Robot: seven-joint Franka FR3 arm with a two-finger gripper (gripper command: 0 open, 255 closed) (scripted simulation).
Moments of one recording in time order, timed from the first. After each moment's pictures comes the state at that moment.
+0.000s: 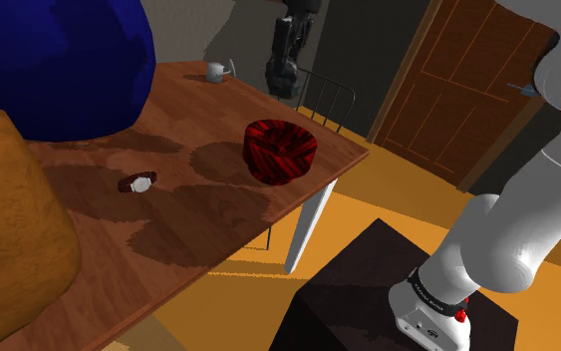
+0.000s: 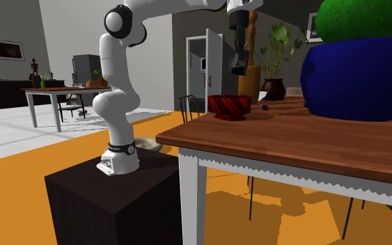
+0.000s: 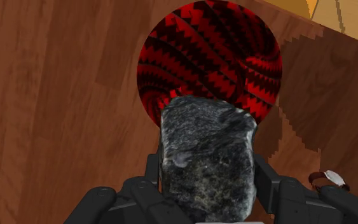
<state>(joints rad) 0.23 -0.04 0.13 -1.48 -0.02 1.51 -0.05</state>
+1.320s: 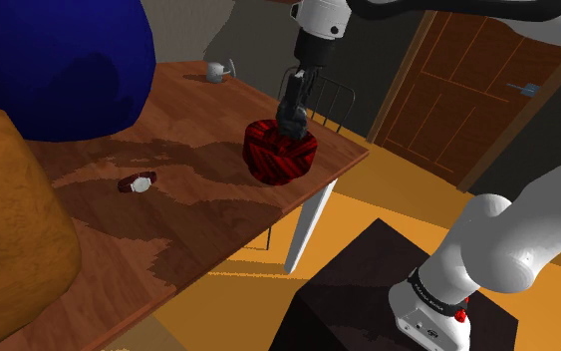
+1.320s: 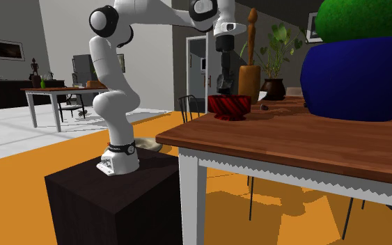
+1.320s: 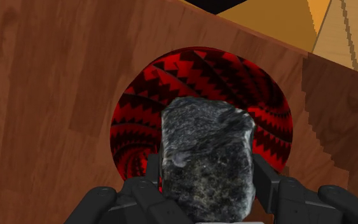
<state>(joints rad) 0.24 -0.26 0.13 -1.92 0.00 1.74 -0.04</state>
